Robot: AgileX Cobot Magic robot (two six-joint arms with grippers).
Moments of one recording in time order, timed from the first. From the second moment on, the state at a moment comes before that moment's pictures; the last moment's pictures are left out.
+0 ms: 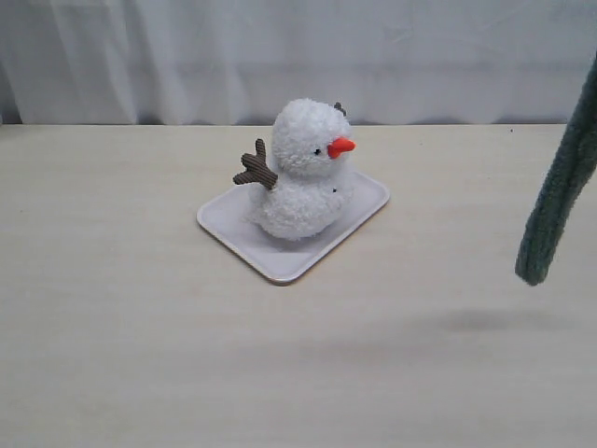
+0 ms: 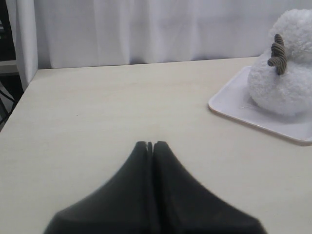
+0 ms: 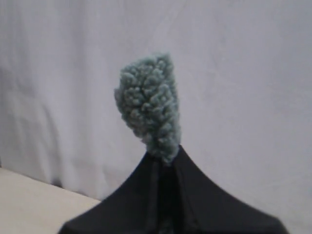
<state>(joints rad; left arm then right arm) -0.19 0.00 0.00 0.15 0.34 -0.13 0.11 0.94 -1.09 0.74 0.32 -0.82</state>
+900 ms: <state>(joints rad) -0.19 0.00 0.00 0.15 0.34 -0.13 0.11 1.51 -1.31 1.74 0.76 -1.66</state>
